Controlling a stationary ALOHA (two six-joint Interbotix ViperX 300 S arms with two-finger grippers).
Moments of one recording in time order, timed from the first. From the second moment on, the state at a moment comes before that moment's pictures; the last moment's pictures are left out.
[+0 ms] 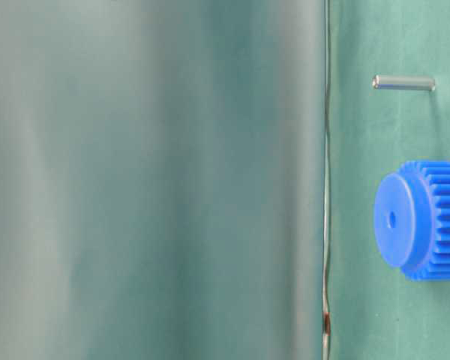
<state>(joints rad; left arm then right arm) 0.00 -1.02 1.16 0.02 -0.17 0.00 -0.17 -0.78 1.02 0.06 0.00 0.03</state>
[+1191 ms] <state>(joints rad) 0.00 -1.02 1.16 0.02 -0.12 0.00 -0.23 -0.02 0.86 0.07 -0.06 0.04</state>
